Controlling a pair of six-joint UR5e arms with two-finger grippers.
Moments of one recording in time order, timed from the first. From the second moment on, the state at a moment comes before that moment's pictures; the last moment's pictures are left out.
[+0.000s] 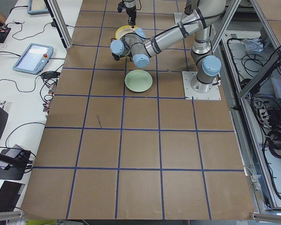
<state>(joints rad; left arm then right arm) -1.35 -1.88 -1.79 -1.59 0.83 0.09 1.84 -1.26 1.66 -1.87 -1.63 0.54</state>
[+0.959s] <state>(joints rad) -1.49 -1.96 -1.71 -1.69 0.41 -0.07 1.59 -1.47 1.44 -1.49 -1.57 0.13</state>
